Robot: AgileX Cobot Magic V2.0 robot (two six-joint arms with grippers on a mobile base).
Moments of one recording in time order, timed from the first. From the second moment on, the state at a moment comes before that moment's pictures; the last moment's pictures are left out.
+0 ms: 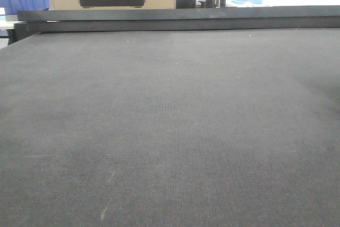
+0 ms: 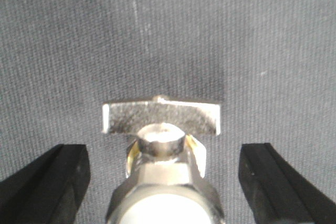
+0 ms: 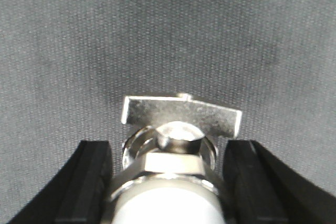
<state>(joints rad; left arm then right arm) -0.06 1.65 -1.17 0.00 1.03 0.08 -0.01 1.63 -1.17 0.10 1.07 -0.10</state>
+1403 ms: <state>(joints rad) -0.06 1.15 -1.05 -0.01 0.76 0.07 -0.01 1.19 -1.04 0.10 0.78 -0.11</state>
